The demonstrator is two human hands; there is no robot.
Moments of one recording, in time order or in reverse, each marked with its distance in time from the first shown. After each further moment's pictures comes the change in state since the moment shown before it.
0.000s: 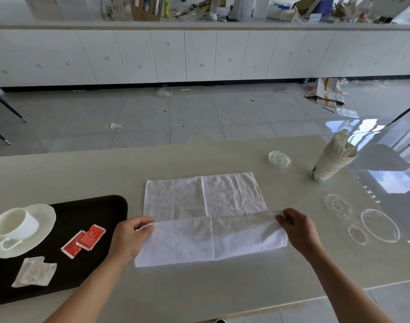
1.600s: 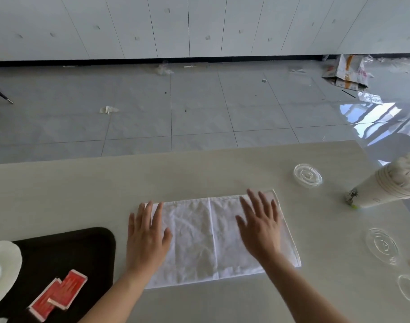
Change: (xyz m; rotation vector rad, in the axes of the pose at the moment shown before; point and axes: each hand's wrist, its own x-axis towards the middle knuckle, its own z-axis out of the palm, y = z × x) left_hand 0.124 -0.007 0.062 0.953 0.078 0.334; right_hand 0.103 -0.082 0.138 -0.461 0.060 -0.409
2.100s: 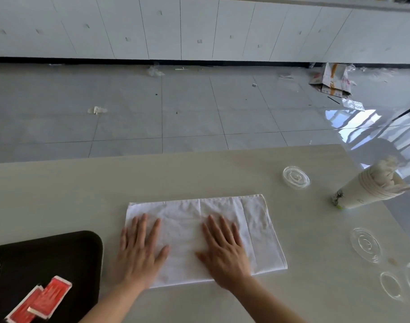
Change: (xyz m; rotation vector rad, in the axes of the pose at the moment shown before) left_hand -0.026 -0.013 0.029 0.145 -0.197 0.039; right_hand -0.051 -0.037 0.038 -0.072 -0.323 -0.185
